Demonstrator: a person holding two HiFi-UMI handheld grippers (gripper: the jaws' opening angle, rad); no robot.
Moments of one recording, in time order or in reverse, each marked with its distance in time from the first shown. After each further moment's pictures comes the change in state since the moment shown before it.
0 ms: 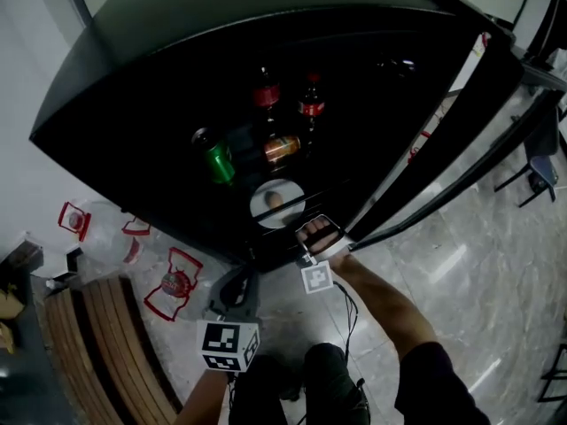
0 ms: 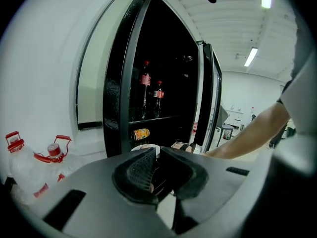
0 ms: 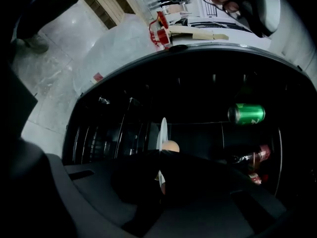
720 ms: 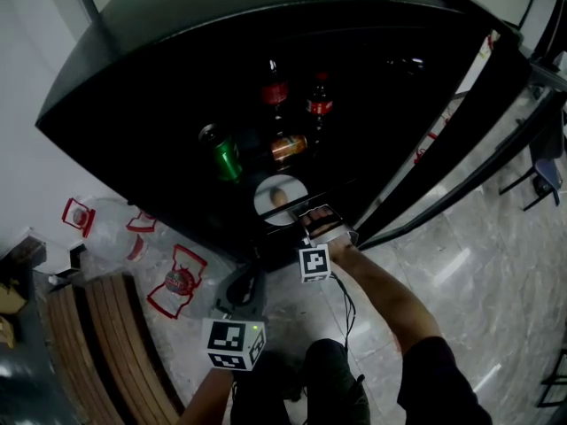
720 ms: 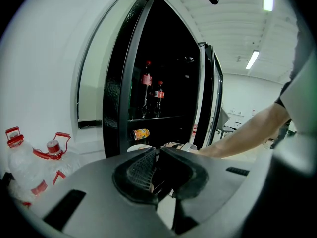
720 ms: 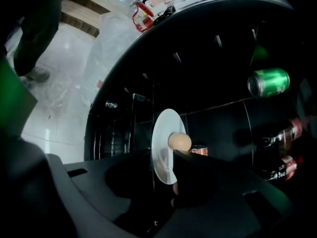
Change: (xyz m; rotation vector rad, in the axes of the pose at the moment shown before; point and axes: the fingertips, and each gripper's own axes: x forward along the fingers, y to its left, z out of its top) left arm 0.001 -0.002 -0.004 -0.028 -0.013 0.000; right arm 0.023 0.037 -0.003 0.217 0.033 0.331
